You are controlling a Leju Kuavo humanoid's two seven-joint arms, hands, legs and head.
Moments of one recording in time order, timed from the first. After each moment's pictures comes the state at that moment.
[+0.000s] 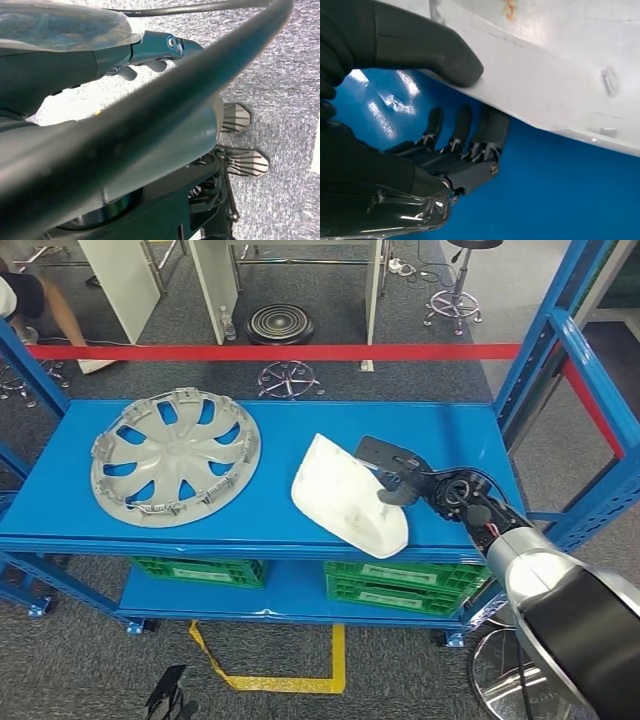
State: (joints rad) left arm -0.23 0.12 -1.10 -0.21 1.16 0.01 0.02; right arm -1.06 0.06 0.81 -0.30 0.23 0.31 0.13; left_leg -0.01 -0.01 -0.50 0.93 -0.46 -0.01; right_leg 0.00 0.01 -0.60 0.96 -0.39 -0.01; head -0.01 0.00
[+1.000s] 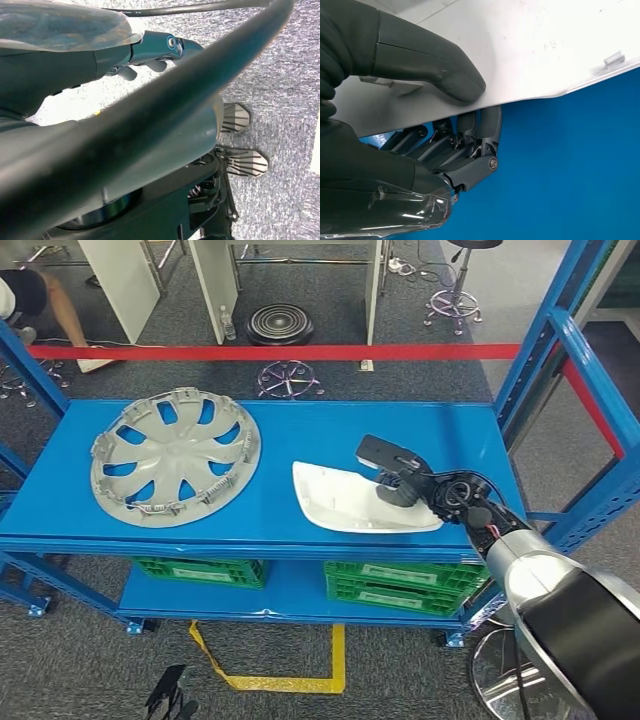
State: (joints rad) left arm -0.23 0.12 -1.10 -0.21 1.17 0.01 0.02; right arm -1.05 0.06 0.81 -0.30 0.18 0.31 0.11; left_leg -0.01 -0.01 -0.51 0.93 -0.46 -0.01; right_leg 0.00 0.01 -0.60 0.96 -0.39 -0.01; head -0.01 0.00
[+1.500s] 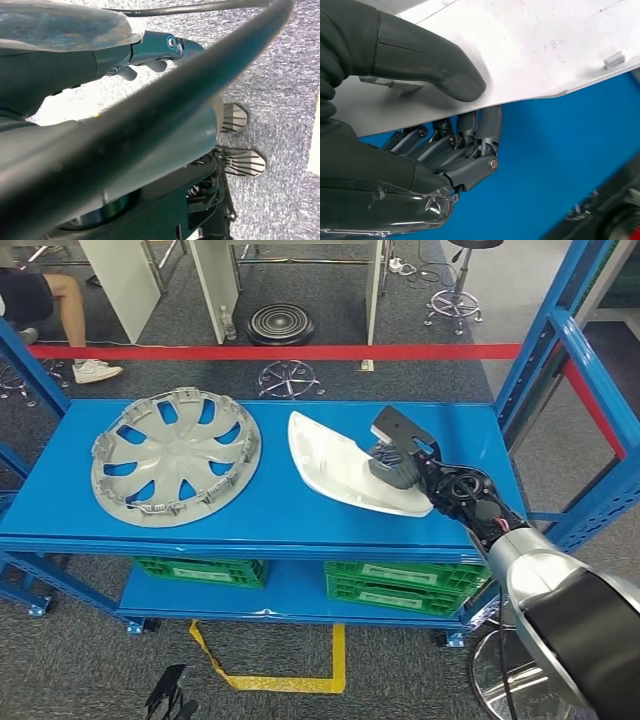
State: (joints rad) left arm -0.23 0.12 -1.10 -0.21 1.17 0.01 0.01; right arm -1.05 0.07 0.74 -0.31 0.04 0.28 -0.02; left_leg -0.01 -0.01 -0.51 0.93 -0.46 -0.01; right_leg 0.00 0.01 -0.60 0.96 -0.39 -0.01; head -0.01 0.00
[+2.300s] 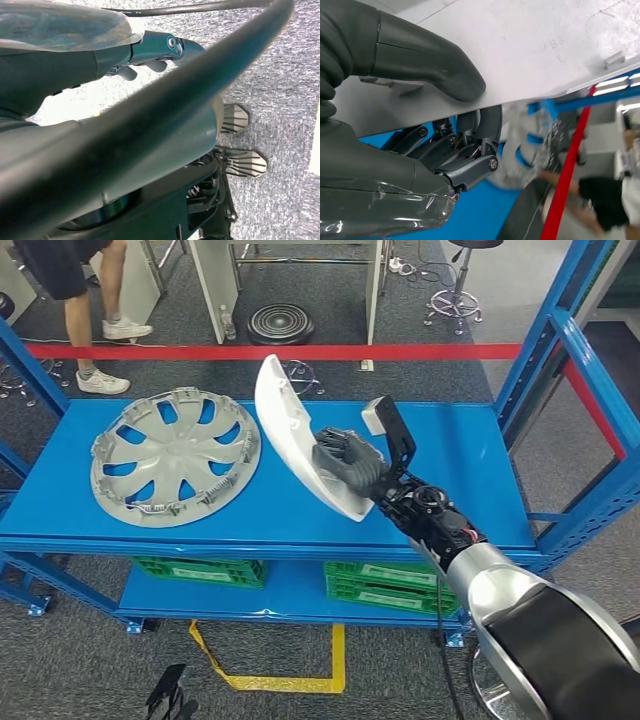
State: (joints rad) left arm -0.23 0.12 -1.11 -0.21 1.16 0.02 0.02; right arm -0.99 0.20 0.63 -0.36 -0.32 0.50 -0.31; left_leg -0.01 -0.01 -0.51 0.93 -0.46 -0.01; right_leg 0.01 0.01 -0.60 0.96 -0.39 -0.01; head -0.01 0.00
